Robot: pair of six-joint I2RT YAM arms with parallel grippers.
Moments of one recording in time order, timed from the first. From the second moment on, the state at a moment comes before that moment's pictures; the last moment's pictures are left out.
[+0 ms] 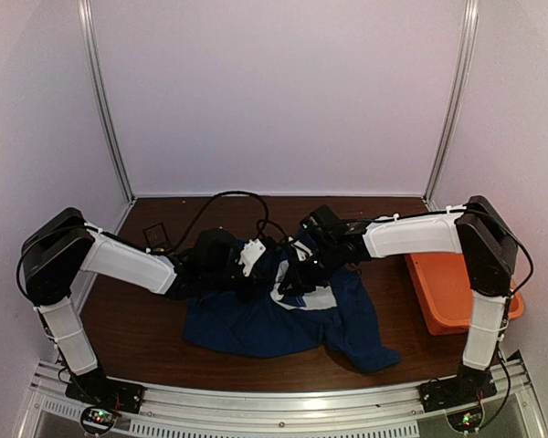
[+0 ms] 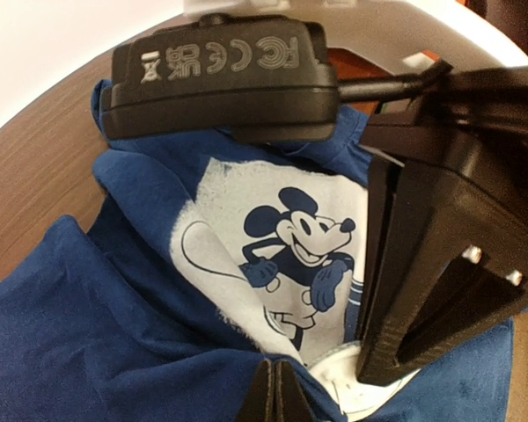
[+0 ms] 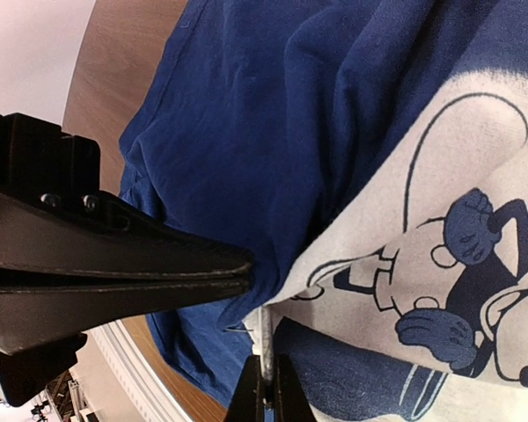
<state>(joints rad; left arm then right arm) -0.85 1.79 0.87 0.37 0.18 0.05 0.80 1.93 1.31 -0.35 -0.49 0.56</state>
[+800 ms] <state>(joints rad) -0.83 1.78 0.85 0.38 0.20 0.03 0.84 2.00 1.42 -0.42 -0.52 0.54</state>
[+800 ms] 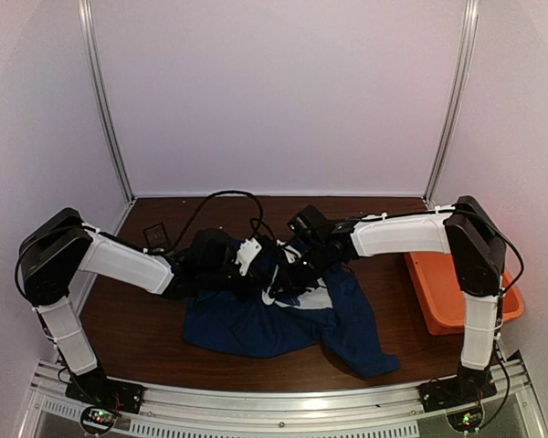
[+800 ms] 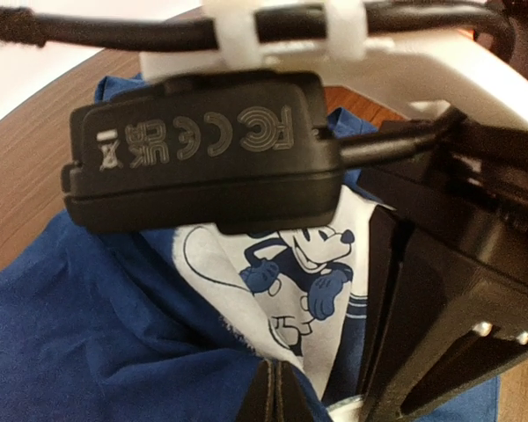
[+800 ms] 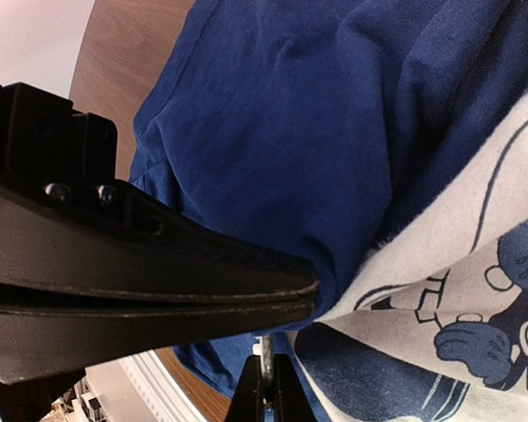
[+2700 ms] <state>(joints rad) -0.70 1.54 0.63 0.53 0.66 0.01 0.78 1.82 1.28 -0.46 -0.77 0.16</state>
